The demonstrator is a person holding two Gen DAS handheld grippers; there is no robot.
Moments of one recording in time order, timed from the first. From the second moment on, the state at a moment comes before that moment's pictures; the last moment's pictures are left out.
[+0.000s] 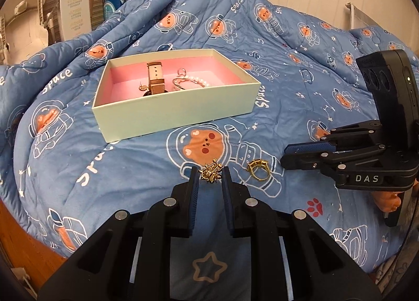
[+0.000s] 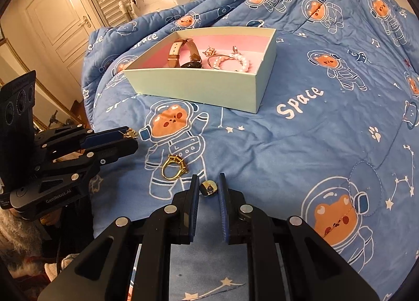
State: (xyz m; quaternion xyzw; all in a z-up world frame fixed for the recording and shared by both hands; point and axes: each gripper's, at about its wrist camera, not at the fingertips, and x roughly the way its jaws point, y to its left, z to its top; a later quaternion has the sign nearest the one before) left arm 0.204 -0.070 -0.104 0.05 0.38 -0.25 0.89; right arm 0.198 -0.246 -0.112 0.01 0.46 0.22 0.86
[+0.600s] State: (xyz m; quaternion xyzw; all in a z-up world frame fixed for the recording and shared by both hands) left arm 0.243 -0.049 -0.078 0.02 0.39 -0.22 0.89; right arm 0.219 -0.219 -0.070 -0.01 0.43 0.26 0.86
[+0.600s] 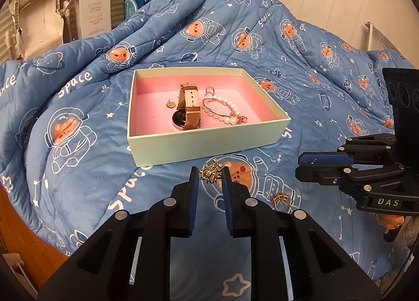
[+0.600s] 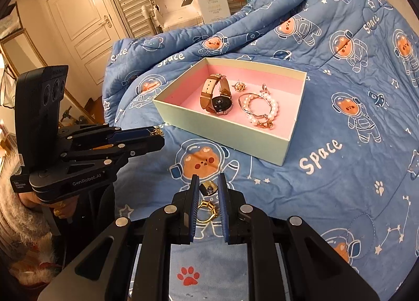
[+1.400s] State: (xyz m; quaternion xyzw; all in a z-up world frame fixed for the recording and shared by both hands) left arm 0.339 -0.053 -0.067 0.08 0.44 -0.17 0.88; right arm 0.297 -0.204 -0.043 -0.07 0.42 0.25 0.87
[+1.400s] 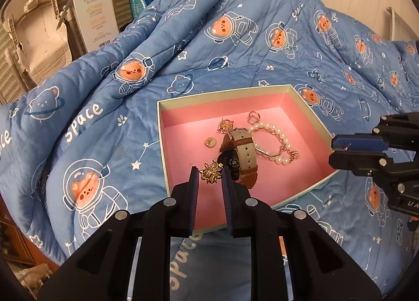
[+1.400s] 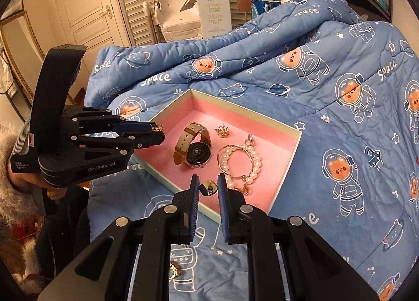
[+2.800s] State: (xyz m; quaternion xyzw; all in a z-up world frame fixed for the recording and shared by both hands) left arm 0.366 -0.069 -0.078 0.12 0.47 -0.16 0.86; right arm 0.372 -0.190 -0.095 -0.08 0.50 0.23 0.83
